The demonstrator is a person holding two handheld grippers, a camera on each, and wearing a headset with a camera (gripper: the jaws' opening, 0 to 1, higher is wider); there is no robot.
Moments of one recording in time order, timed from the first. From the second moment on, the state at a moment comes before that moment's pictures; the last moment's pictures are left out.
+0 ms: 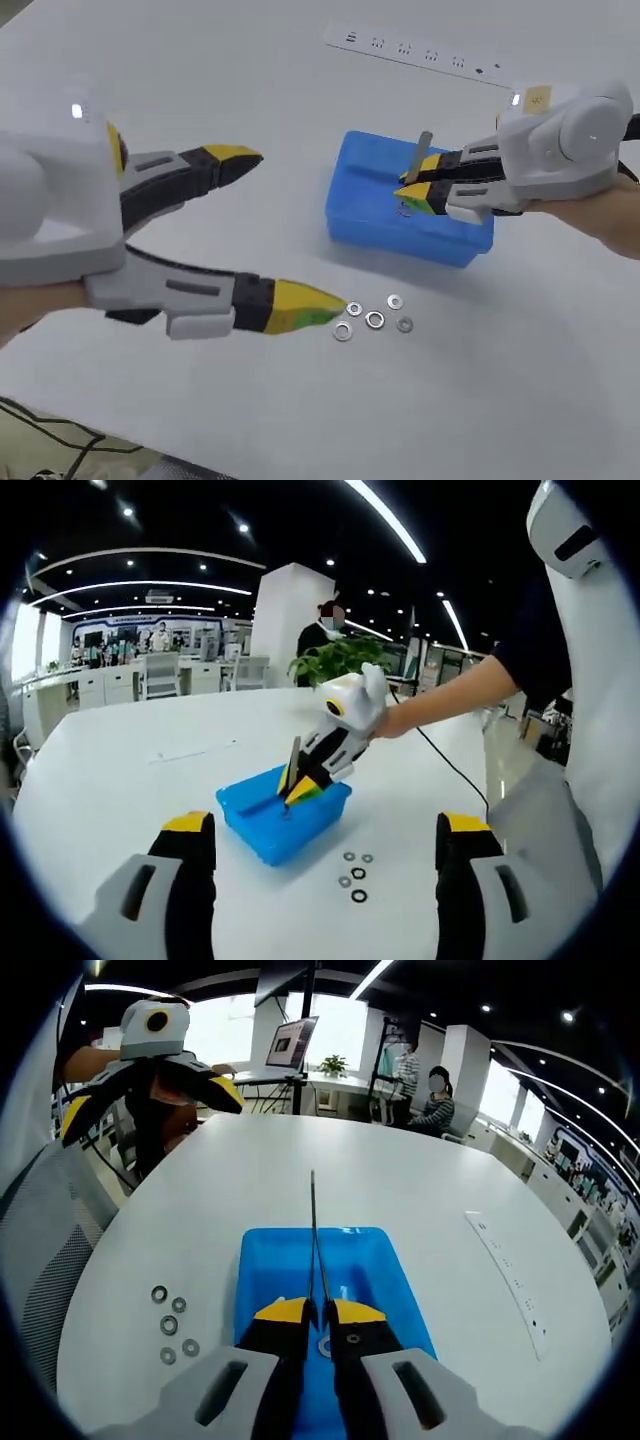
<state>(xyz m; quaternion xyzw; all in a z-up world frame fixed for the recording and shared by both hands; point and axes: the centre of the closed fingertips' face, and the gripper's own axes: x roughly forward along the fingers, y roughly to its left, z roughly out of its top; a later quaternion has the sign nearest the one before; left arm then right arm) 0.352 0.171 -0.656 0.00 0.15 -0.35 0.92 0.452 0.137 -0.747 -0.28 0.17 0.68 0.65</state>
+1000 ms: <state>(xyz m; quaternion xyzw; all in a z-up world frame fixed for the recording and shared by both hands) 0.434 0.099 -0.672 0.13 0.16 -0.51 0.84 0.436 0.128 -0.737 -0.31 0.16 0.70 0.62</state>
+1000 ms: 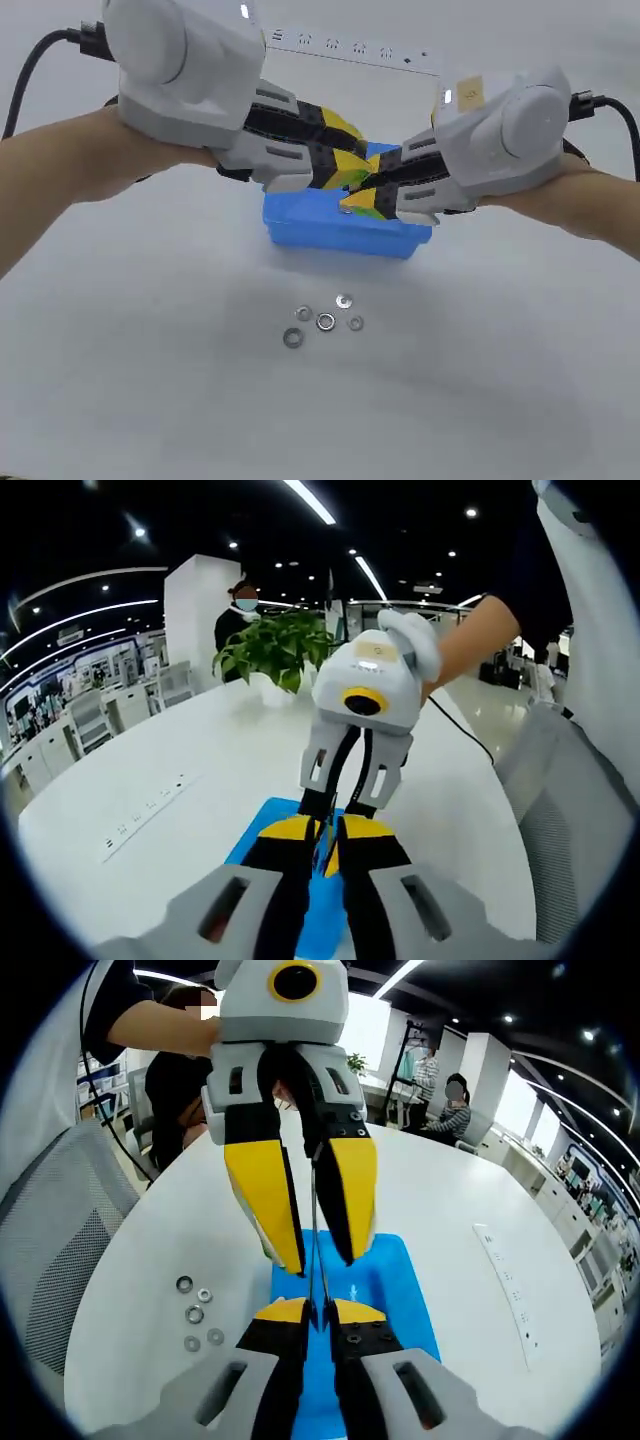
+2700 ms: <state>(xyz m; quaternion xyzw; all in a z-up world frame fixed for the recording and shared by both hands) 0.362 0.135 -0.632 0.09 0.09 -0.42 0.90 0.415 0.093 -0.688 -0.25 0.11 0.62 0.74</state>
